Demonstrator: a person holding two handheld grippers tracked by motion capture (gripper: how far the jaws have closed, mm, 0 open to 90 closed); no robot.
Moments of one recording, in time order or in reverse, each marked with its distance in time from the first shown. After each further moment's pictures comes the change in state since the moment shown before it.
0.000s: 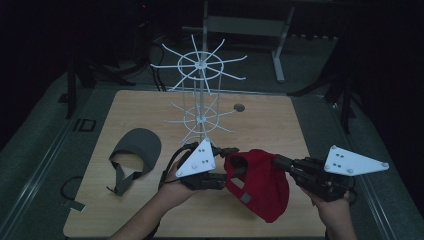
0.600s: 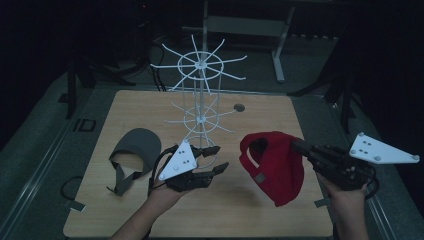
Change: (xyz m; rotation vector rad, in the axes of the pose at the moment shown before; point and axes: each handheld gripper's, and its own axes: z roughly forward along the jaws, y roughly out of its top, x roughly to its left) left arm 0.001 -0.029 -0.021 -0.013 0.115 -0.078; right arm -0.022 0.018 -0.024 -0.073 -0.128 0.060
